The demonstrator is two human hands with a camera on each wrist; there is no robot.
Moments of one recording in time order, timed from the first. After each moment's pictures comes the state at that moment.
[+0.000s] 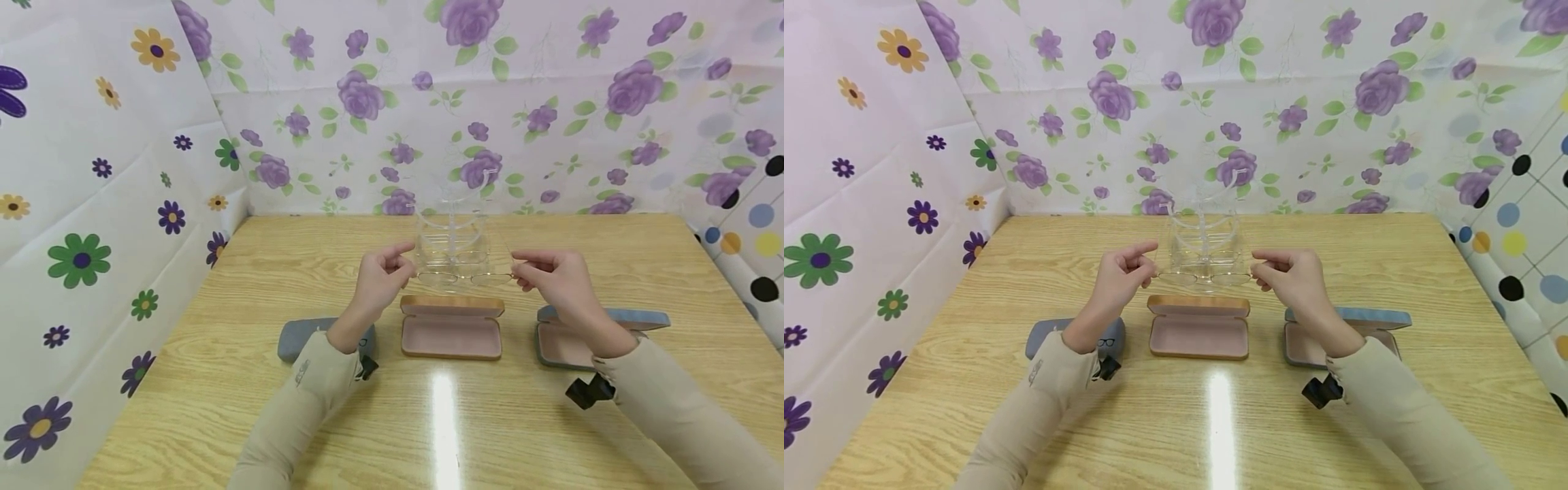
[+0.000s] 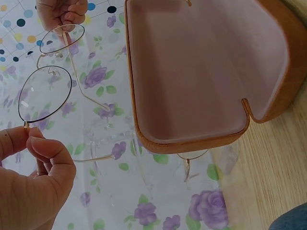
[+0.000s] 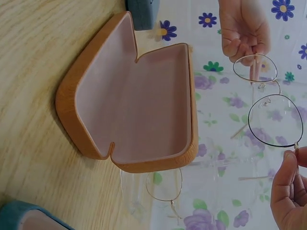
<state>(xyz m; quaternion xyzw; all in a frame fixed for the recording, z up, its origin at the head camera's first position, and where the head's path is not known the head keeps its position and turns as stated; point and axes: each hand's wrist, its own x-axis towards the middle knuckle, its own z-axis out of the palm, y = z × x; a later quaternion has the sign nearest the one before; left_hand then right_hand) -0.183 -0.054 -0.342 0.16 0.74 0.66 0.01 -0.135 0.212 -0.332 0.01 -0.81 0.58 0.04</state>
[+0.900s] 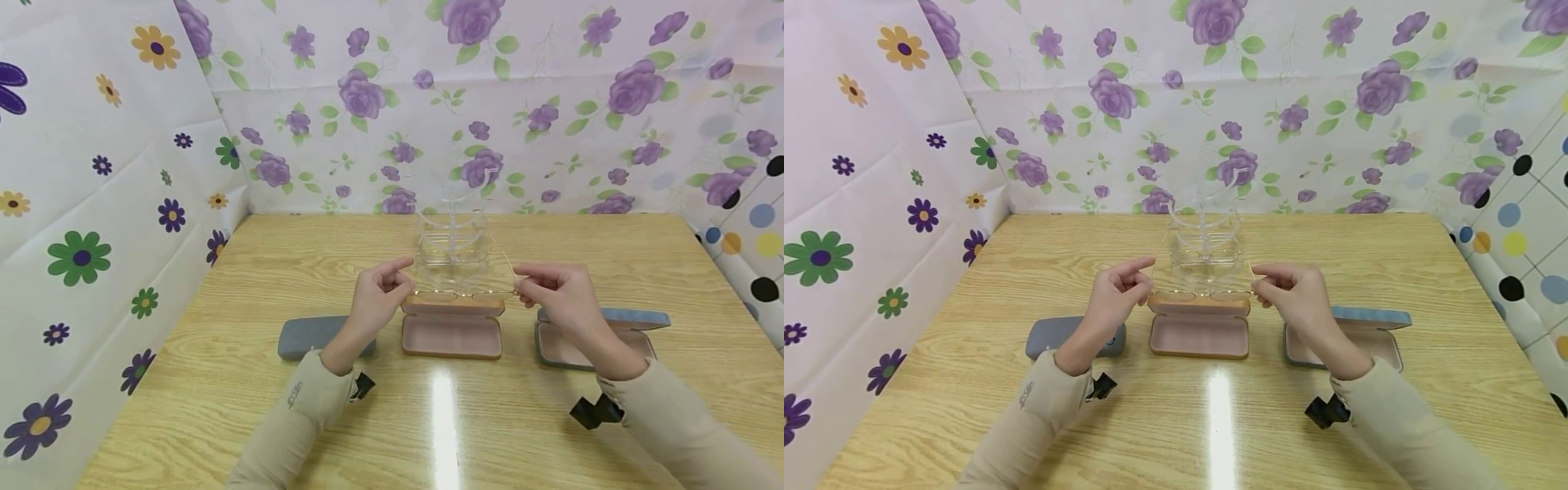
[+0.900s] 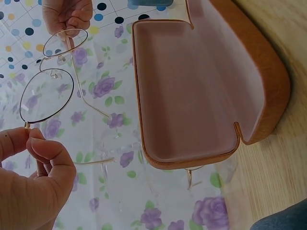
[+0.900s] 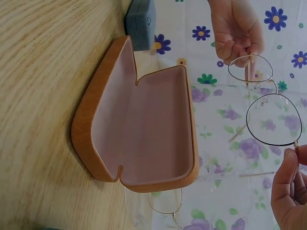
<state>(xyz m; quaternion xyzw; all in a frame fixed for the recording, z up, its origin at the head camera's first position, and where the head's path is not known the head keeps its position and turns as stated) -0.155 -0.060 -0.347 0.16 0.74 0.65 -0.01 -0.112 0.211 -0.337 0.02 -0.82 0.57 0.04</state>
